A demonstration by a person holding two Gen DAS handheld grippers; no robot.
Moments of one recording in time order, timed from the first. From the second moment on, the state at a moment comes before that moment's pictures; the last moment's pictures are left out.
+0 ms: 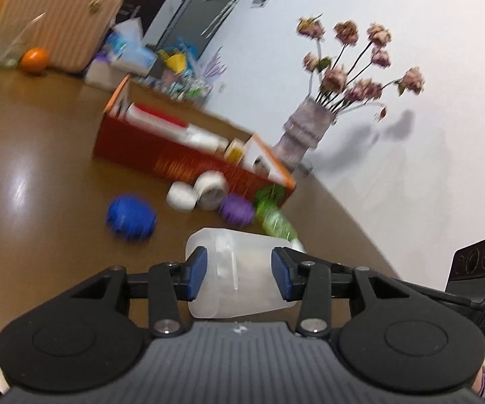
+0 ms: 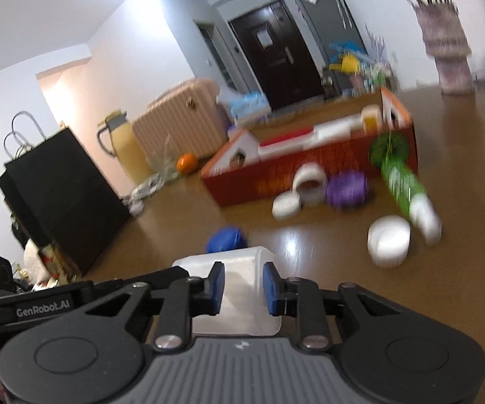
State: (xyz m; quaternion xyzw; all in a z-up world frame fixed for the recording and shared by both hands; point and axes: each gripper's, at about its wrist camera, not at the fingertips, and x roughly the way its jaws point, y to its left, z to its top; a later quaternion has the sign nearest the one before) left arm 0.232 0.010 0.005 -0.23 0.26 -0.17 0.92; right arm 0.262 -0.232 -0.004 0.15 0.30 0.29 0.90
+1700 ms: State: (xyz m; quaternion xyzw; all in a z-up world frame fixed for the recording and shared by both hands) left arm 0.375 0.046 0.062 -0.07 0.24 -0.05 0.97; right arm 0.420 -0.219 0.076 -0.01 0.25 0.19 0.95
